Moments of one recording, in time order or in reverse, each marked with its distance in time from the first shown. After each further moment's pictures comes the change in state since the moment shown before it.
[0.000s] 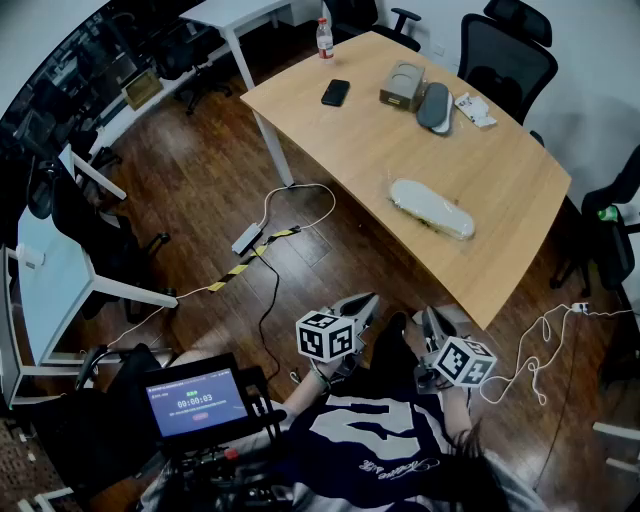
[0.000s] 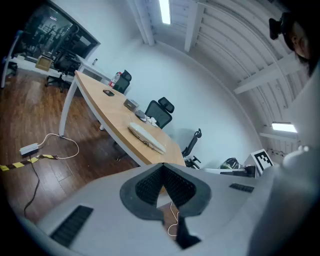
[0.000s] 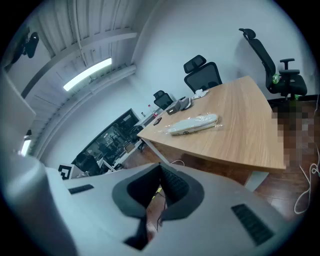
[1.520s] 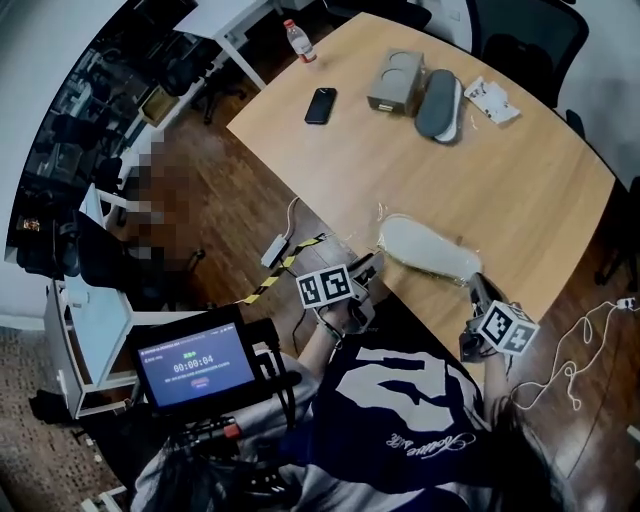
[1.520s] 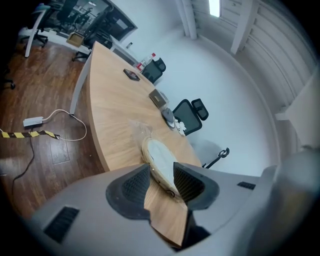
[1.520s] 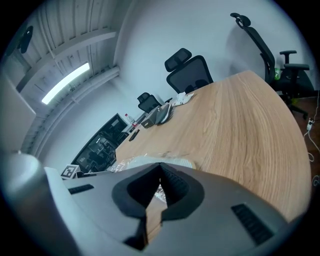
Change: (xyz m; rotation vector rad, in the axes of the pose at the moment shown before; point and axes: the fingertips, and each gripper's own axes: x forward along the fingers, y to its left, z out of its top) left arm 0.201 0.112 0.121 -0.335 0.058 0.147; right arm 0.113 -0.186 0.169 0.101 -0.001 -0.087
